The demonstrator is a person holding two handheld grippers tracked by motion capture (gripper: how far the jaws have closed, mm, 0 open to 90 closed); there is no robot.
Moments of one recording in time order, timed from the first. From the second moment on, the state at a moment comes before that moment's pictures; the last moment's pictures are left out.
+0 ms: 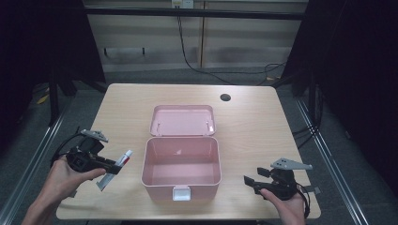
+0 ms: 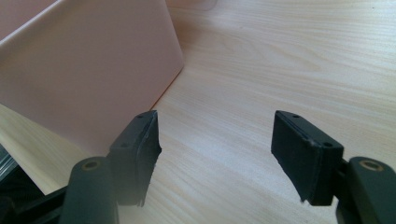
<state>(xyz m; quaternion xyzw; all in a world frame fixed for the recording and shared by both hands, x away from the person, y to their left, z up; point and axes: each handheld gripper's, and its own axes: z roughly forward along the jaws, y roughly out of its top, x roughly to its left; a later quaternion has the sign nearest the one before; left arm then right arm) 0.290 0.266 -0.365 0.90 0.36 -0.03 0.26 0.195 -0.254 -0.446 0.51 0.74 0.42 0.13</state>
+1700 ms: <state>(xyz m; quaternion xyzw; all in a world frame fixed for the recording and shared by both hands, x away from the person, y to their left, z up) 0.292 0.204 -0.305 0.94 0.24 -0.05 0.24 0.197 -0.253 -0.448 0.51 0.75 0.41 0.12</state>
